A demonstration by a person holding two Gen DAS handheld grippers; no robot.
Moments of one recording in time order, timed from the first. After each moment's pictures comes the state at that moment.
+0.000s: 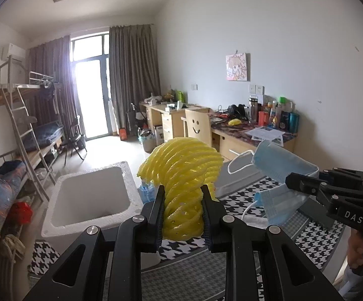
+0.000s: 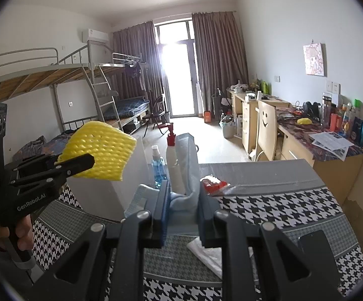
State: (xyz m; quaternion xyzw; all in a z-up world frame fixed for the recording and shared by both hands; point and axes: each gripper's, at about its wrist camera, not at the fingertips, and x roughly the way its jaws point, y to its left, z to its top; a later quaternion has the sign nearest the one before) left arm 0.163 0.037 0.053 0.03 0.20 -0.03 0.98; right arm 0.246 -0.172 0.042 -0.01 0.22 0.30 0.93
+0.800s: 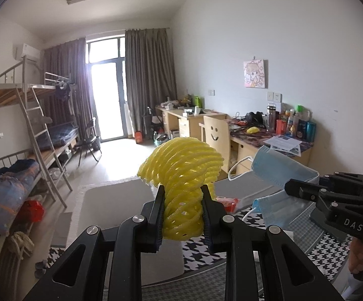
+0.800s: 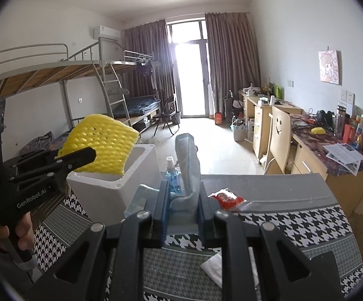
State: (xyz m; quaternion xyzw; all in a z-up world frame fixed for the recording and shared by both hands) left arm 0.175 0.066 0.070 0.02 0.19 0.02 0.98; right arm 0.267 -0.137 0.056 -0.02 0.21 0.33 0.92
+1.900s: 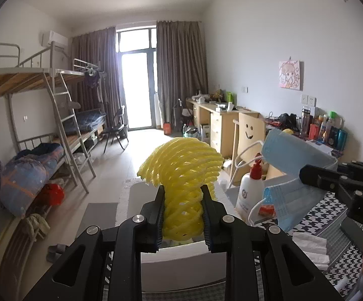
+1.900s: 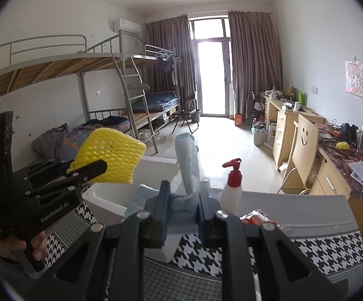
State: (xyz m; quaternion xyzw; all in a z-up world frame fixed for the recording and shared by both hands) left arm 0.195 0.132 0.066 0.00 0.20 0.10 0.97; right arm 0.289 -0.076 0.073 -0.05 0.21 0.38 0.90
